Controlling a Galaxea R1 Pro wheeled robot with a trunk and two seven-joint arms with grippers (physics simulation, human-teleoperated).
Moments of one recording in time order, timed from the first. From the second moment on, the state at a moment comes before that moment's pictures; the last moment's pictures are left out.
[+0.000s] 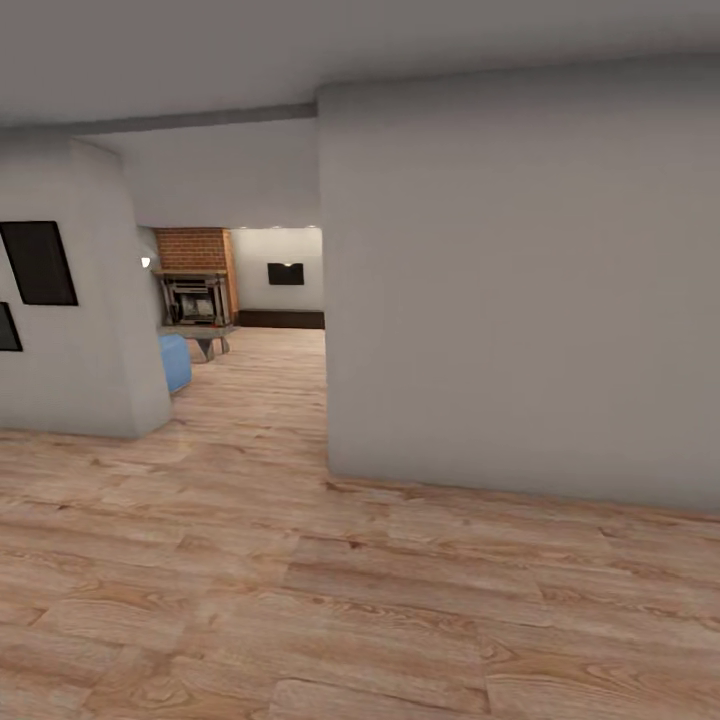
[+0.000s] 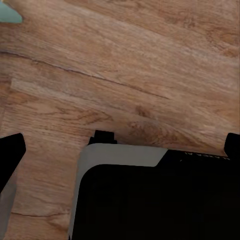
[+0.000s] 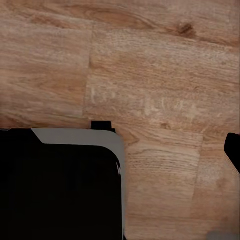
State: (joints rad) left arm -0.18 0.03 -0.16 0.00 0.32 -0.09 -0.04; right arm -0.09 -0.02 0.21 0.03 -0.18 -0.24 -0.09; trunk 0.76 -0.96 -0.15
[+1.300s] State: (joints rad) left arm -0.18 0.03 -0.16 0.00 0.32 -0.09 -0.04; right arm -0.09 -0.01 0.21 0.03 -0.18 -0.24 -0.10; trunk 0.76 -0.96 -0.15
